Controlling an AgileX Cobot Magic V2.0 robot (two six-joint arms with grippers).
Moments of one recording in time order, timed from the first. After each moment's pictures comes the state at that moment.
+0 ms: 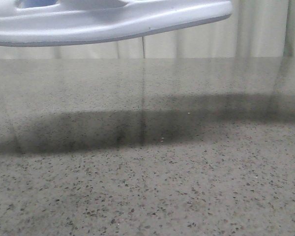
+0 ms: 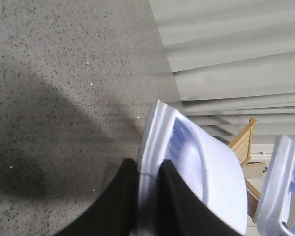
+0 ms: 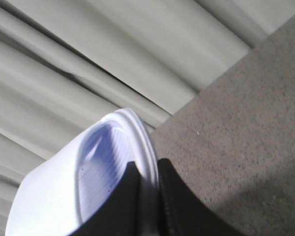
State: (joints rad) left arm -0.23 0.74 -0.40 -1.54 0.54 0.26; right arm 0.11 0.57 -0.67 0.45 0.31 0.41
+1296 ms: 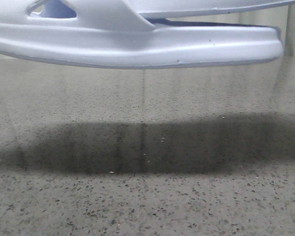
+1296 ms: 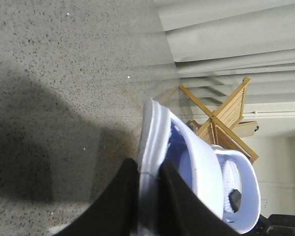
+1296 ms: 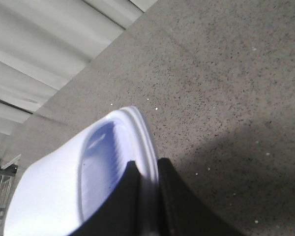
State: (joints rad) left arm -0.23 0.74 -0.40 -1.53 0.69 0.28; right arm 0.11 0.57 -0.67 0.58 0.64 0.24
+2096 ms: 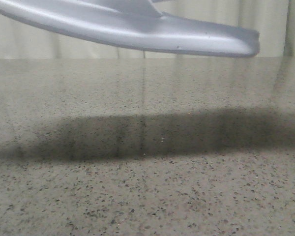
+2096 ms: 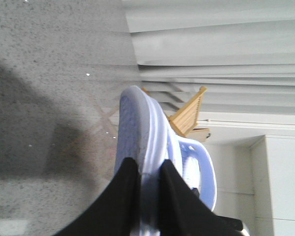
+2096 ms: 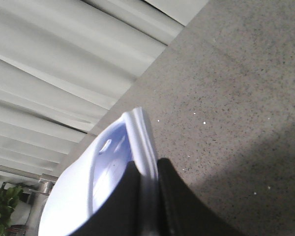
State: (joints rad) left arm -0.23 0.74 -0.40 -1.74 0.72 0.29; right arm 0.11 0.57 -0.60 0.92 0.48 0.06
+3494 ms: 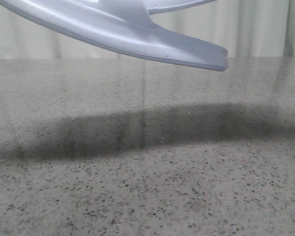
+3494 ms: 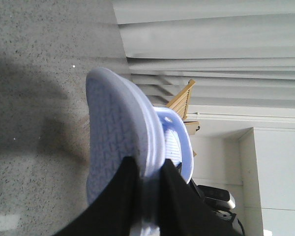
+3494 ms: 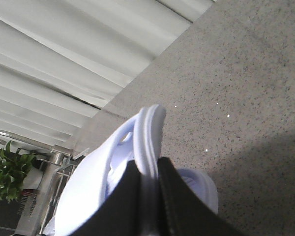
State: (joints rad) left arm -0.23 0.74 -0.40 -1.76 0.77 0.31; right arm 0.10 0.73 -0.60 1.32 0.54 -0.43
